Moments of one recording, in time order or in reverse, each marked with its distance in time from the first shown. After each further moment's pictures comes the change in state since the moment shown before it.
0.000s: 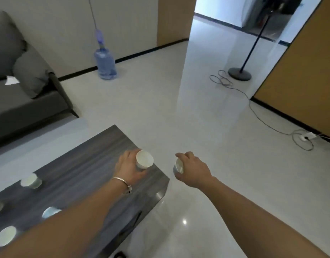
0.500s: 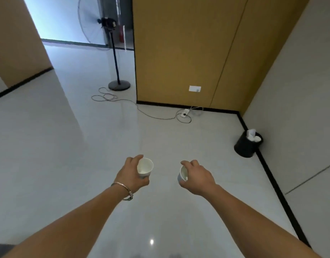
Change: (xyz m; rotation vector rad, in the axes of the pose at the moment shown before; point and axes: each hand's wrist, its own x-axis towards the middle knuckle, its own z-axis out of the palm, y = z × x) left_hand -0.039 0.420 0.262 -0.036 -0.451 0.608; right_hand -0.265 0.385 -0.096 0.149 0.266 0.726
